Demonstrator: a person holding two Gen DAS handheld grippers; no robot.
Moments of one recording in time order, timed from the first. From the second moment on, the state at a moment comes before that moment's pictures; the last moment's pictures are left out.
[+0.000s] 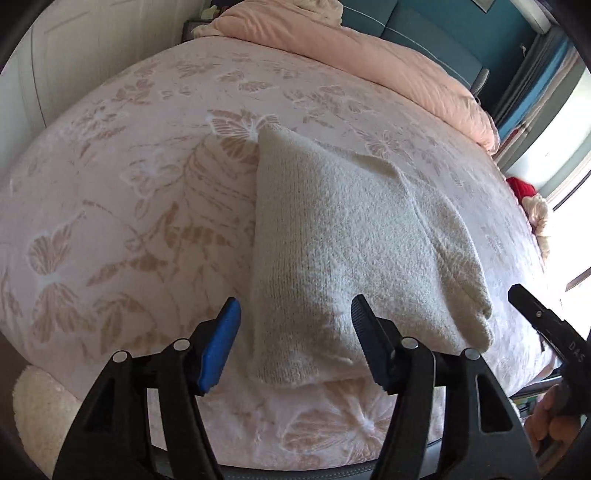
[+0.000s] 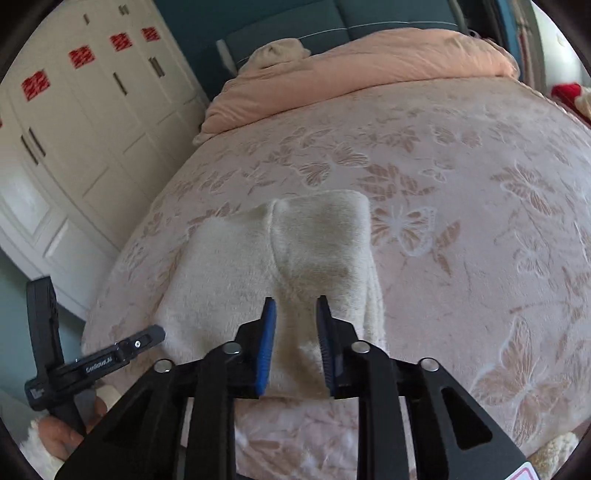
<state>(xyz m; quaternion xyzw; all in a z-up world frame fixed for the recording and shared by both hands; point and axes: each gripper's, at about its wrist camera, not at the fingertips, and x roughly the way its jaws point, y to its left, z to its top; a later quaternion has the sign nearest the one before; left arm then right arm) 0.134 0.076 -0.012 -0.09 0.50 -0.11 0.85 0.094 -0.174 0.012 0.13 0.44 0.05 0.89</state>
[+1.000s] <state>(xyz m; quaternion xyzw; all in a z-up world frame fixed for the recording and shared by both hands) 0.208 0.063 -0.026 -0.15 0.51 -0.15 0.83 0.117 -0.244 -0.010 0.28 0.45 0.00 0.85</state>
